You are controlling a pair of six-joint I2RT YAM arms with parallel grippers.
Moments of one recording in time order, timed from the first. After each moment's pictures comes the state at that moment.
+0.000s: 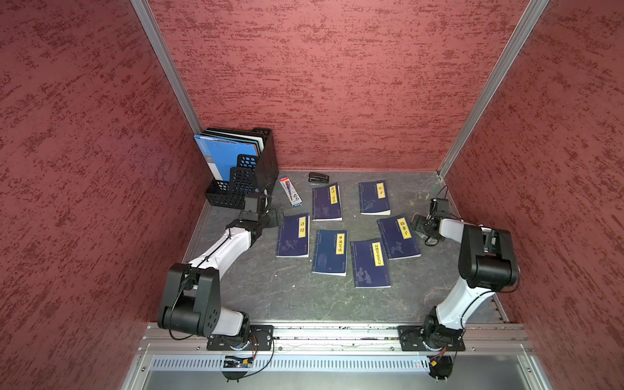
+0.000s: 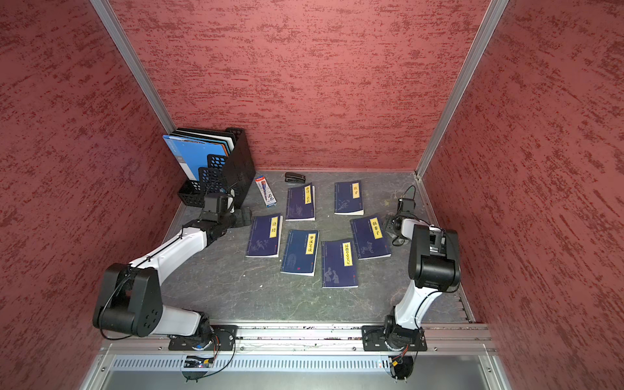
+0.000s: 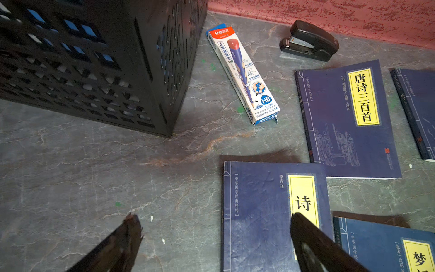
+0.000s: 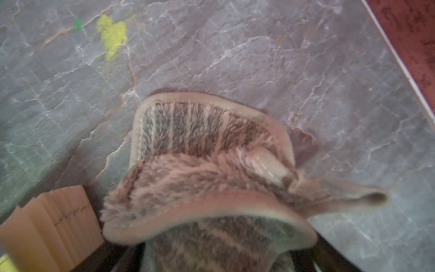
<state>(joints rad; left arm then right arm) -0.16 1.43 0.88 -0.20 -0.05 -0.23 -0.21 1.81 0.97 -0.16 0.09 0.24</state>
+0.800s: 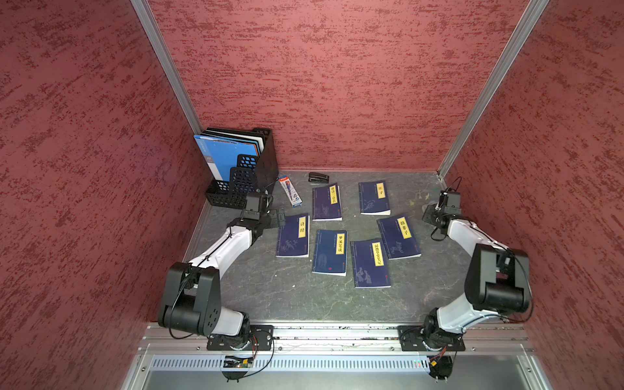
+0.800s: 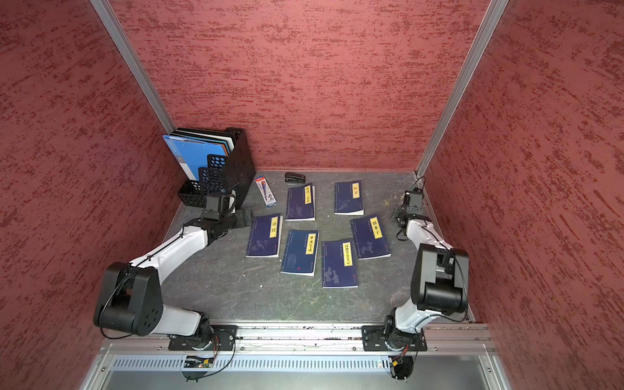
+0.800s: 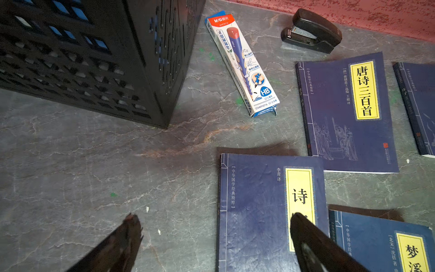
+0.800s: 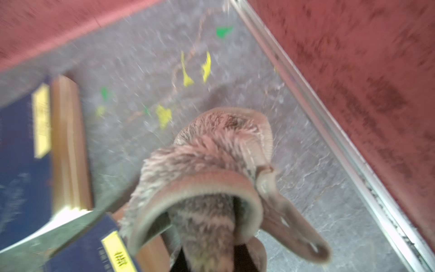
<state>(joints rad) -0.17 1.44 0.91 -0.26 -0.05 -0.26 -0.19 1.55 0.97 -0.18 0.10 0.24</state>
